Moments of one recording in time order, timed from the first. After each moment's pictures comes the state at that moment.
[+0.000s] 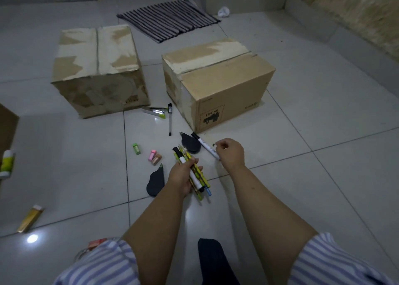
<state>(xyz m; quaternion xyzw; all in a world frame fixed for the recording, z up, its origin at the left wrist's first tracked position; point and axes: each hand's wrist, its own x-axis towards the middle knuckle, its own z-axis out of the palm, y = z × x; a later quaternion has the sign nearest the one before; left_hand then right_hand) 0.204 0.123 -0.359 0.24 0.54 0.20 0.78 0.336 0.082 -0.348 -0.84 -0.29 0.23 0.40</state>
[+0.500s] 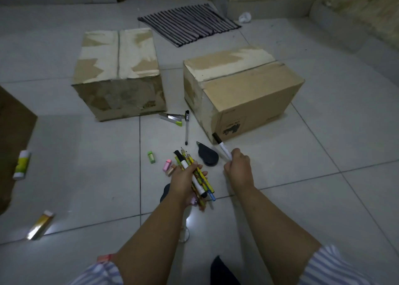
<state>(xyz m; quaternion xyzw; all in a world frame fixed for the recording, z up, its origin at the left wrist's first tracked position) 0.184 0.155 -0.365 0.22 0.50 0.27 0.79 0.324 0.112 -0.378 -0.88 -0.40 0.15 0.22</state>
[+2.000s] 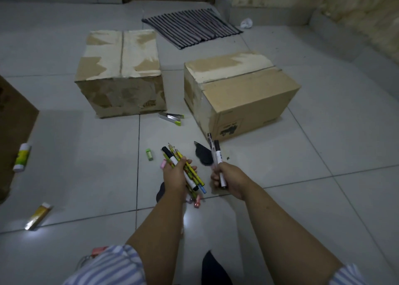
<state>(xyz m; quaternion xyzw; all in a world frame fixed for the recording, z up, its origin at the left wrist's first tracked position) 0.185 0.151 -0.355 0.24 0.54 0.40 0.70 0.316 0.094 -0.351 -0.63 -0.13 0.63 0.44</state>
